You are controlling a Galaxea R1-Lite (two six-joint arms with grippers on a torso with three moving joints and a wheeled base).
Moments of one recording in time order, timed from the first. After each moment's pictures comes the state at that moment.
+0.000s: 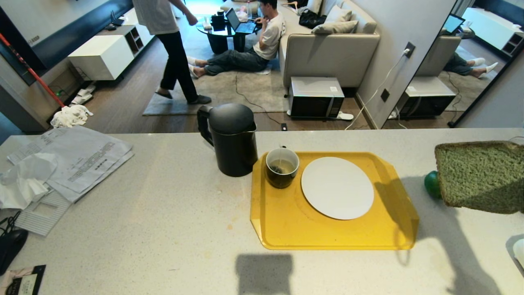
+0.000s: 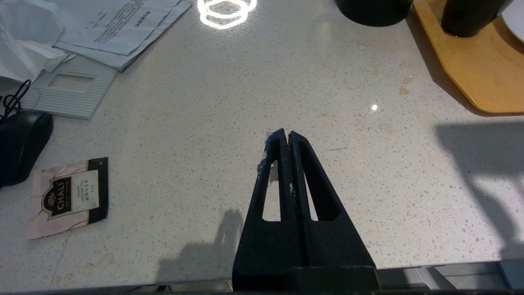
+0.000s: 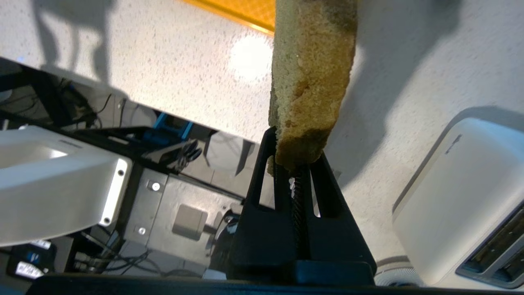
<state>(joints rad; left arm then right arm) 0.00 0.00 0.00 0.00 -0.02 0.02 -0.02 1.42 -1.79 1.40 0.18 -0.26</state>
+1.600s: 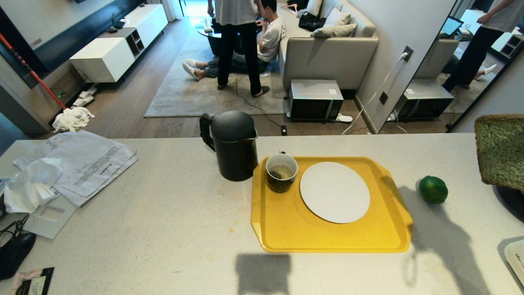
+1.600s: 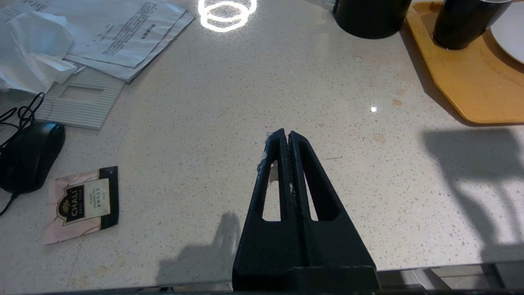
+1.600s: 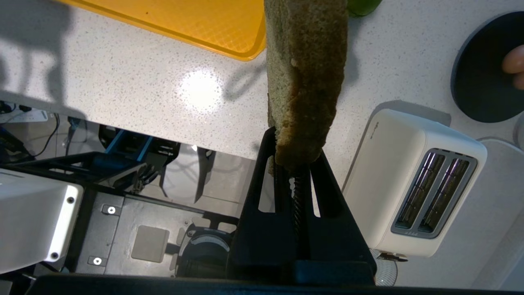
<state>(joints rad) 0.00 0.00 0.00 0.00 -0.02 0.02 -0.02 1.28 -1.81 1.36 0.03 -0.27</state>
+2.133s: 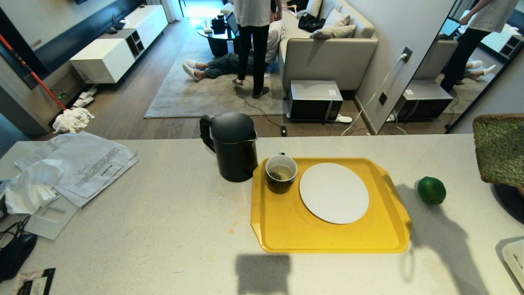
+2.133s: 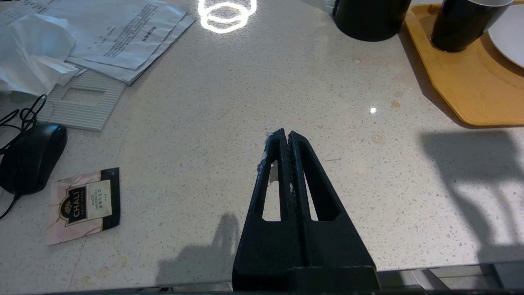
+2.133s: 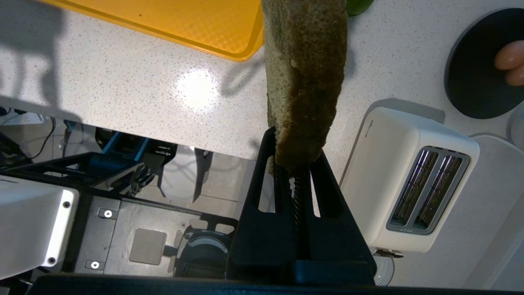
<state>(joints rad) 0.00 0.00 0.00 0.00 -0.02 0.02 -0.02 1.30 -1.83 1.36 0.01 -0.26</state>
